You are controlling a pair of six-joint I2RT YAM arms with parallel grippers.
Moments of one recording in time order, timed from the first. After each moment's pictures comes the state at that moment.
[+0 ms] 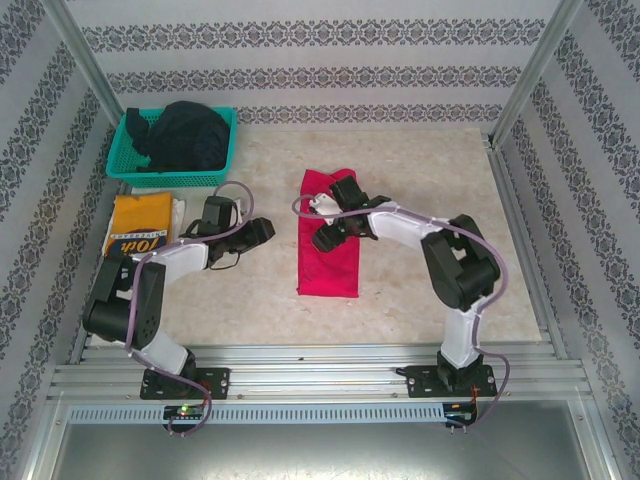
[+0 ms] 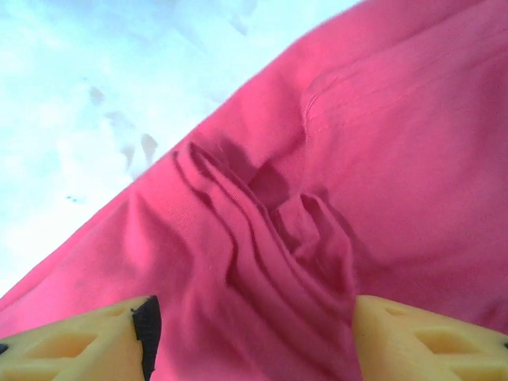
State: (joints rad) left arm -0.19 1.61 0.79 0.03 0.43 -0.67; right arm 0.55 1.88 1.26 -0.39 -0.24 -0.23
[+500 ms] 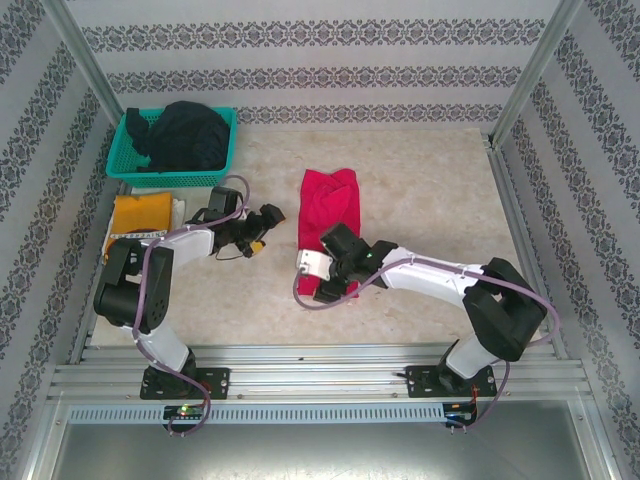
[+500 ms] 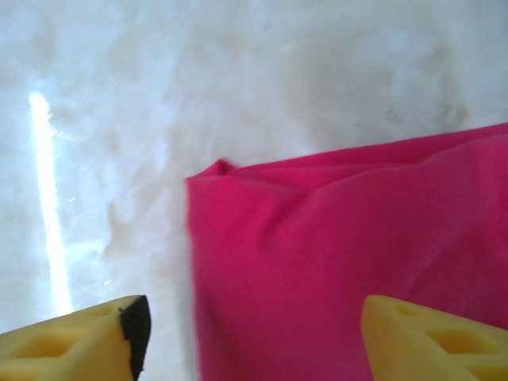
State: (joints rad) left arm -0.19 1.70 0.89 -0.06 0.53 -0.98; right arm 0.83 1.56 0.92 -0.40 -0.19 -0.56
